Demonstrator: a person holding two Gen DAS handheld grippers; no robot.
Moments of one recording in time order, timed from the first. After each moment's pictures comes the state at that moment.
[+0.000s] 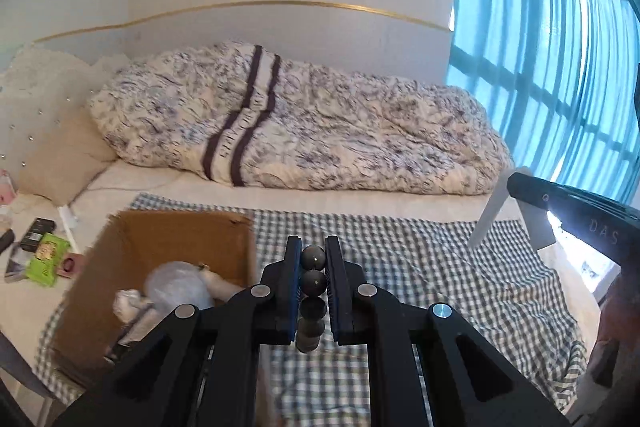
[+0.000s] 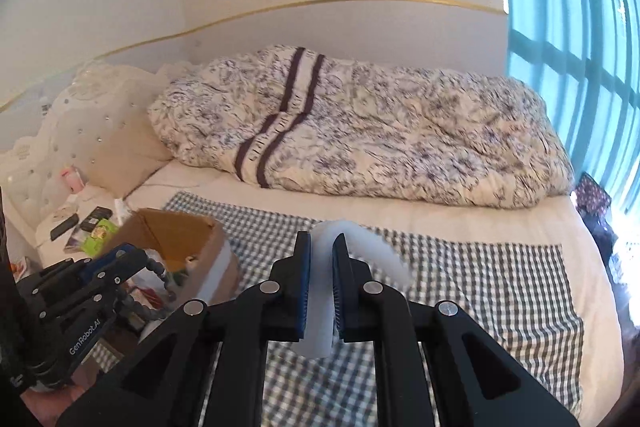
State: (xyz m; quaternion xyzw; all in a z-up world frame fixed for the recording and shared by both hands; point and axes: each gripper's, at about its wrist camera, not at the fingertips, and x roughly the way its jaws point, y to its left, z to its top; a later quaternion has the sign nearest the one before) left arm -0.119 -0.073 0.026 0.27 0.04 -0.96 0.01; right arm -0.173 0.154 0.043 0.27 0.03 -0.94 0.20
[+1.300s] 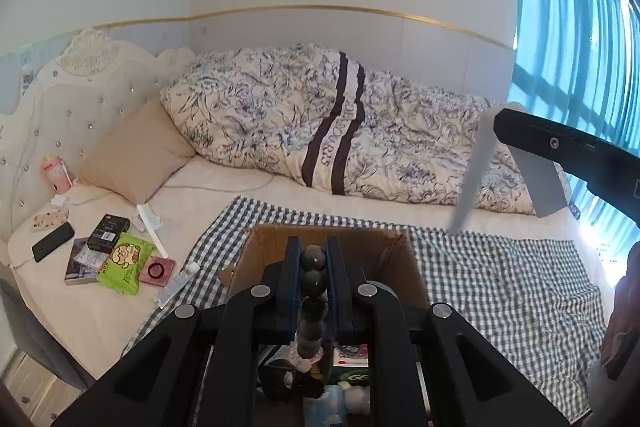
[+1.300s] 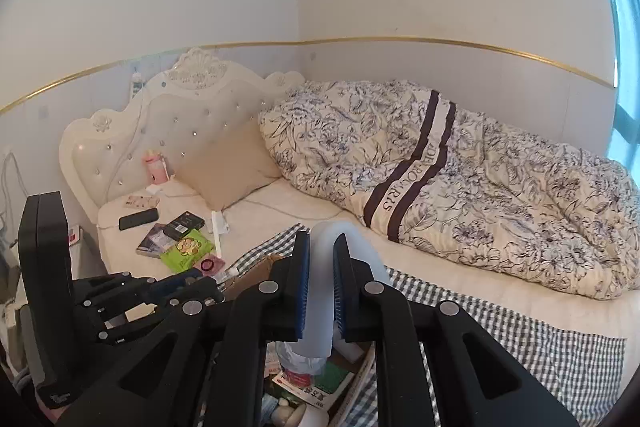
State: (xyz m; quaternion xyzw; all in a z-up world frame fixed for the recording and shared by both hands) left arm -0.106 -0.226 0.030 0.28 0.05 -0.95 0.09; right arm -0.148 -0.052 0.069 0.22 0.08 -0.91 0.36
